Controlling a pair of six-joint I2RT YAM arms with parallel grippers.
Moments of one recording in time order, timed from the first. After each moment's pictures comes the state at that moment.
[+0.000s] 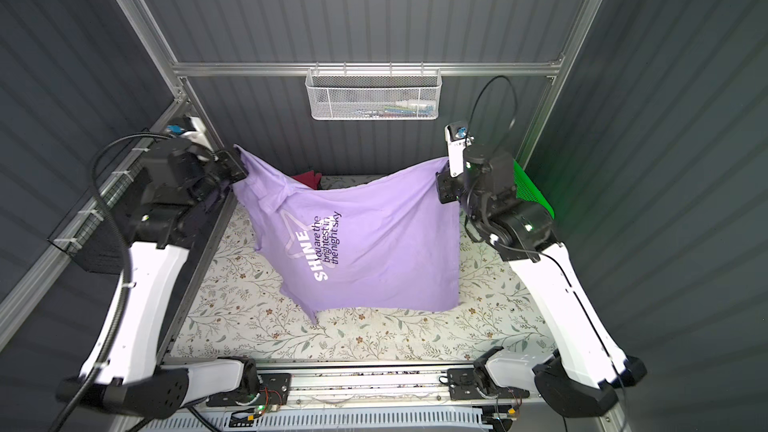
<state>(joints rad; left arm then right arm) -0.14 1.36 1.67 -0.59 -0.07 -0.40 0.46 1.31 1.74 -0.81 0.32 -0.03</state>
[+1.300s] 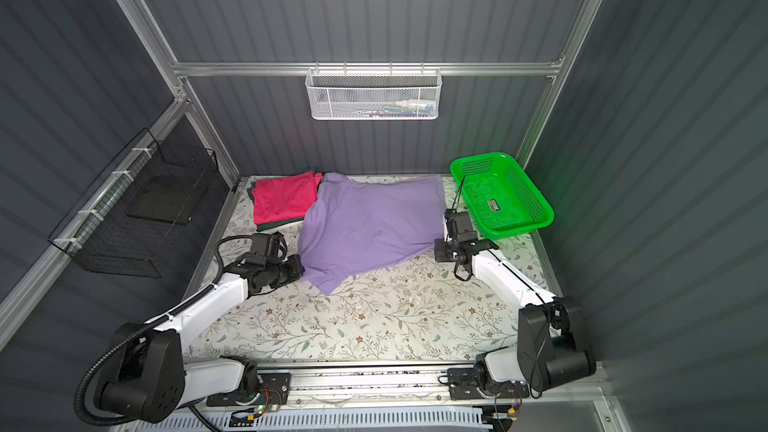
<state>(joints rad) -0.29 1.25 0.65 -0.36 0.19 -0.56 0.25 1.38 0.85 -0.41 0.07 0.21</state>
